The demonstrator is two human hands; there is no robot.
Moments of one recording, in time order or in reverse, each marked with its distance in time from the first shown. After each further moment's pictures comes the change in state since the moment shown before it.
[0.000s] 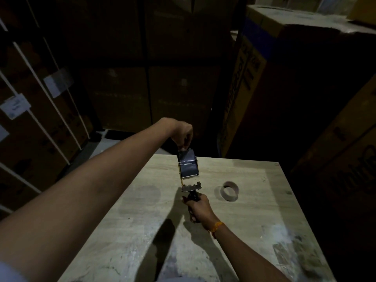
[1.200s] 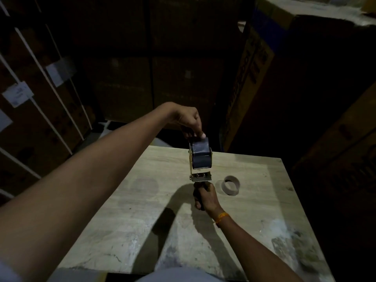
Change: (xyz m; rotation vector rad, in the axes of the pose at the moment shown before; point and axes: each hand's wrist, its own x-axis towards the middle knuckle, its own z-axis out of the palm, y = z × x) left_hand -0.012 0.002 -0.020 -0.667 -0.095 0.095; right_hand 0.013 0.007 -0.018 0.041 0.051 -0.256
